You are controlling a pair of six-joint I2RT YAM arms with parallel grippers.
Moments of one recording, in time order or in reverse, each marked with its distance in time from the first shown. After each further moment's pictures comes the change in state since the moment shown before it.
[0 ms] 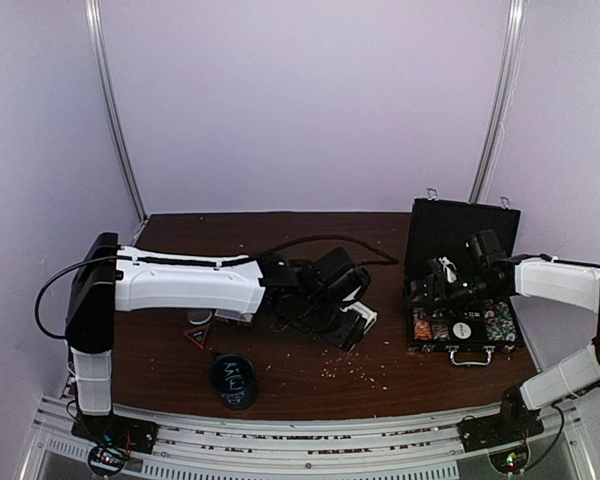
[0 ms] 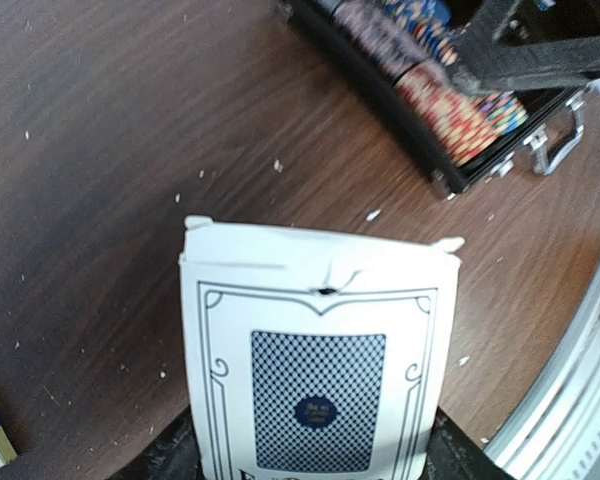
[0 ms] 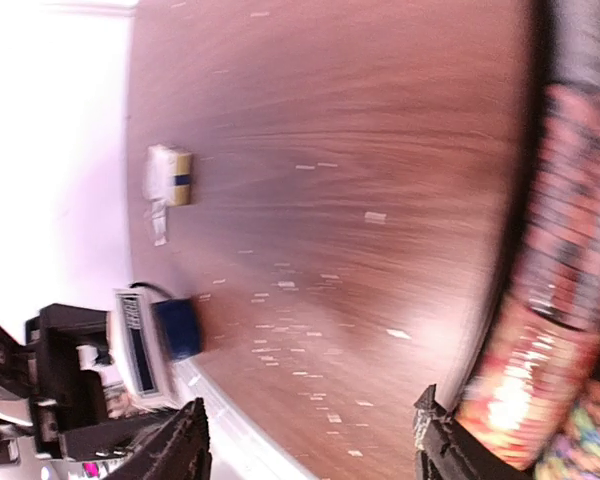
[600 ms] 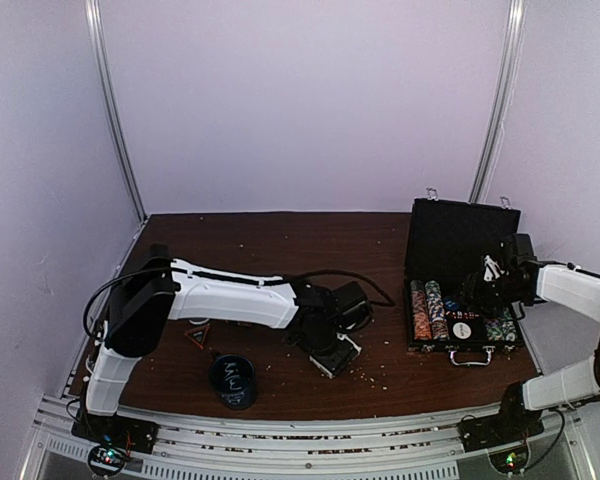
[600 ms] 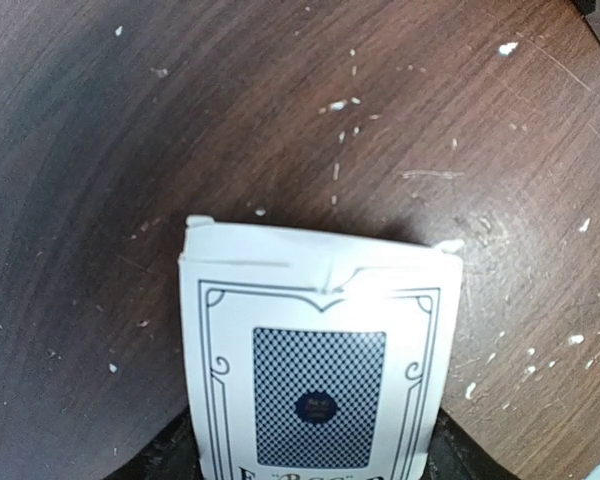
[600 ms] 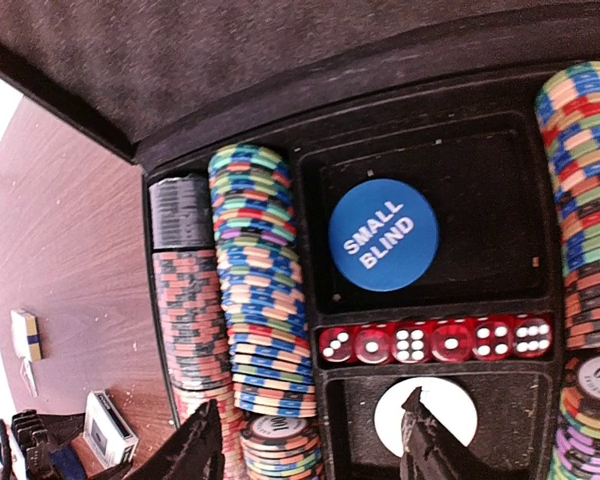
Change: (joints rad) left arm 0.012 0.211 0.066 -0.137 0.037 0.041; right arm -0.259 -0.104 -0.051 -0.041 0.380 -0.108
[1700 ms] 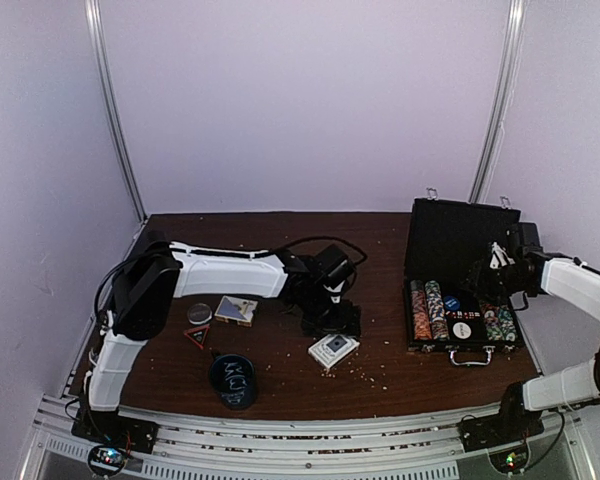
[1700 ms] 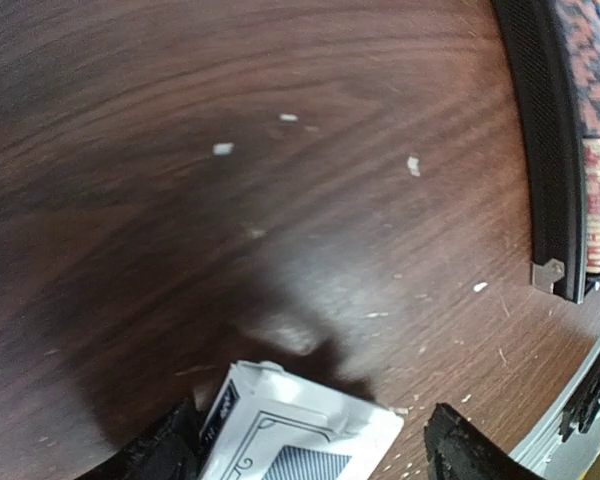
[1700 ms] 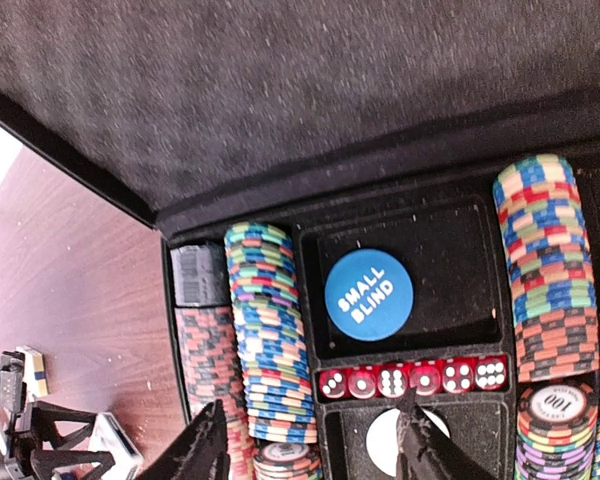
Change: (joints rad) left arm 0.159 0.035 0.065 0.131 0.277 -0.357; right arm -0.016 -0.021 0.065 -0.002 0.062 0.013
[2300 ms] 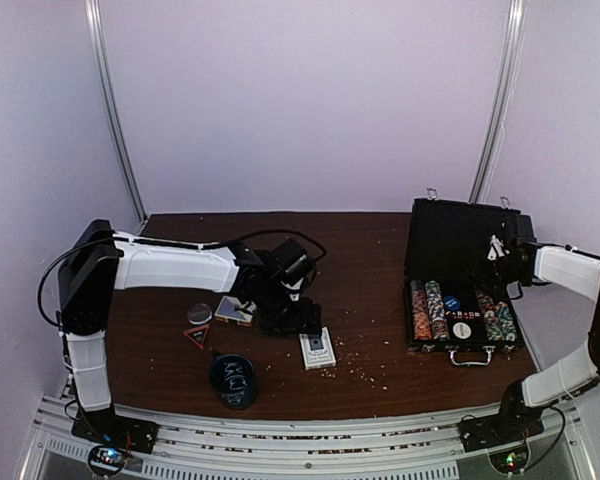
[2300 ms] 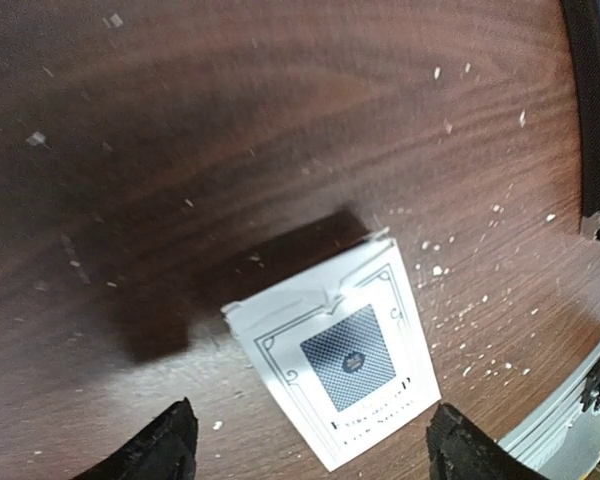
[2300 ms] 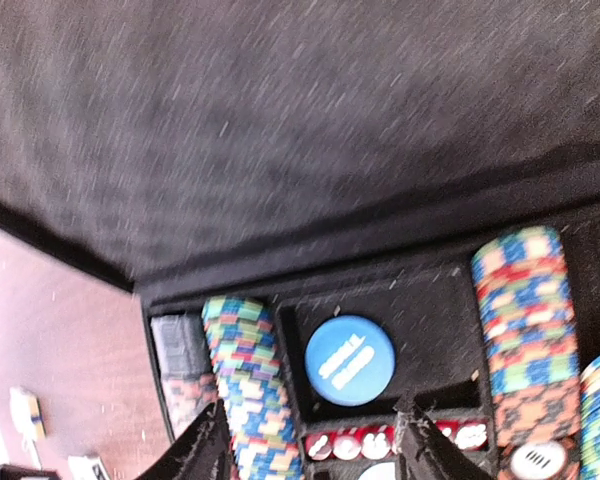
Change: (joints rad) left arm 0.056 -0.301 -0.335 -0.023 -0.054 -0.028; right arm -0.015 0.136 0.081 0.058 0.059 0.030
